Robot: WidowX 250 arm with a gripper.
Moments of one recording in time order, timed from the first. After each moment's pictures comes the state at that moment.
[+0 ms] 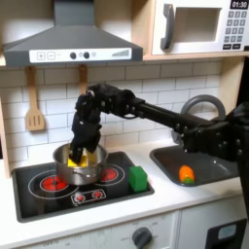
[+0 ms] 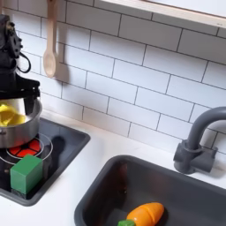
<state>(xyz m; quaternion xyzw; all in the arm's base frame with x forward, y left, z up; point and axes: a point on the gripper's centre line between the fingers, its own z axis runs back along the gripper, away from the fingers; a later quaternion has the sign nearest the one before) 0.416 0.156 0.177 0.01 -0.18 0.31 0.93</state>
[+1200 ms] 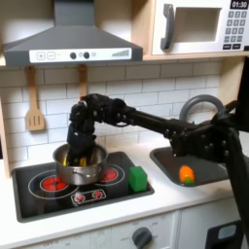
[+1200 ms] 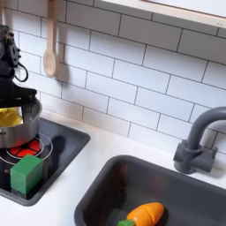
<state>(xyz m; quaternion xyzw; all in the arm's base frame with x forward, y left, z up) 0.417 0.163 0.148 0.01 -0.14 0.33 0.93</state>
